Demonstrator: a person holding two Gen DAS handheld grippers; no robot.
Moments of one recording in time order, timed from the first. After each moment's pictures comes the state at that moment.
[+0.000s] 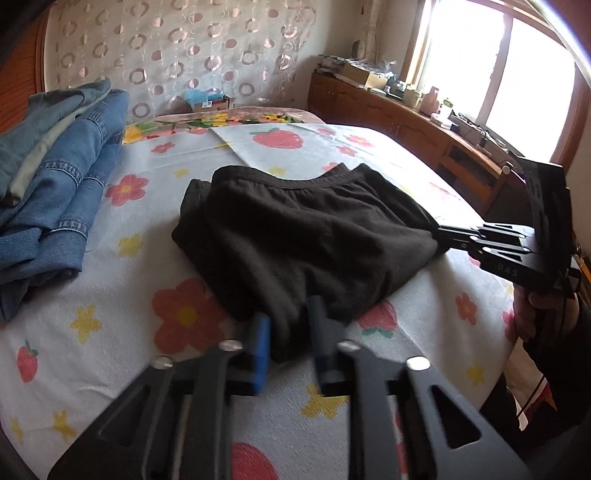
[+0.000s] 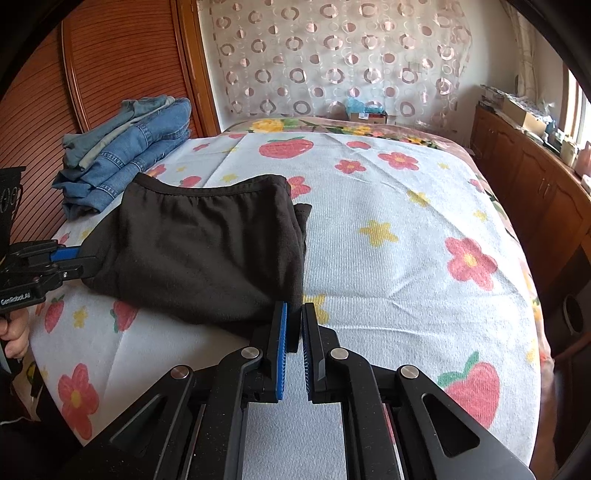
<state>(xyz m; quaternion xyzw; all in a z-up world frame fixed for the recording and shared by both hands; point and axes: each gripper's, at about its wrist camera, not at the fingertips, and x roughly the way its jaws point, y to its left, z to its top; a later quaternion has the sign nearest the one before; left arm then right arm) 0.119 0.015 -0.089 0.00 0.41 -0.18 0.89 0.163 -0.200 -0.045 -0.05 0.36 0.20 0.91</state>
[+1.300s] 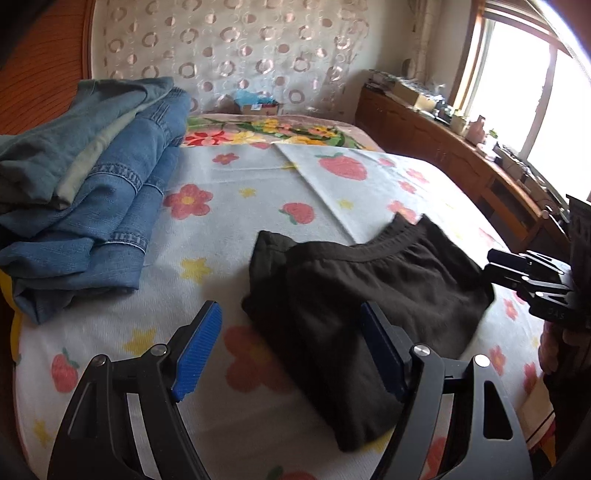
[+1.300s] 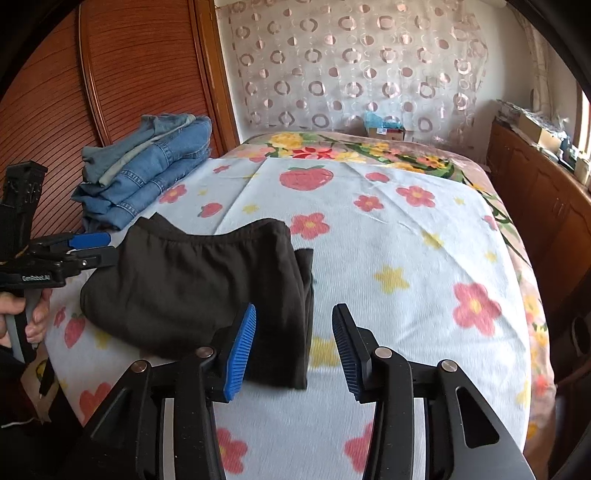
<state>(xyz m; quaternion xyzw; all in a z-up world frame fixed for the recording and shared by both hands) 0.156 0.049 -0.081 -0.04 0.41 -0.10 0.91 0.179 -0.195 -0.026 -0.05 0.34 0.24 0.91</state>
